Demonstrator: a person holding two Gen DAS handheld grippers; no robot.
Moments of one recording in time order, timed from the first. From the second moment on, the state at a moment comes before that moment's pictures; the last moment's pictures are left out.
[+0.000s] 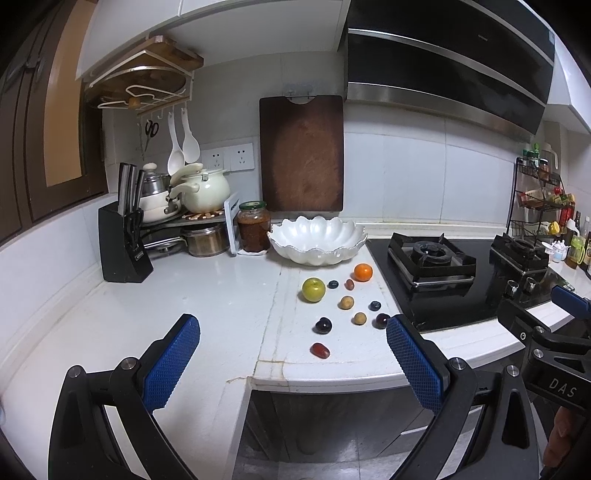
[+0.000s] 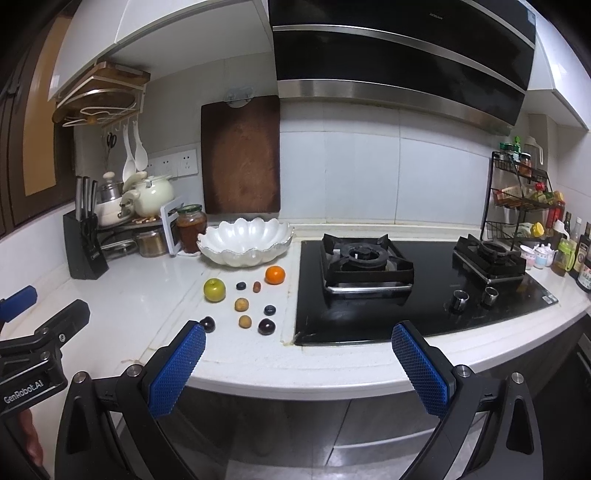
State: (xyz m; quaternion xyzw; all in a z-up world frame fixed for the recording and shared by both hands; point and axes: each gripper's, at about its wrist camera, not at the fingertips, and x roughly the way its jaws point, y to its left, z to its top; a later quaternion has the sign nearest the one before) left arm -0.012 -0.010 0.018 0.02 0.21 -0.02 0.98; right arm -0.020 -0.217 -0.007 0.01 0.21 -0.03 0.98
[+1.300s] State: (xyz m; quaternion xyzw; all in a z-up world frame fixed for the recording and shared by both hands) left arm -0.010 -0.017 0.023 0.02 0.21 -0.02 0.98; right arm -0.018 -0.218 -0.006 0.01 0.20 -0.03 0.98
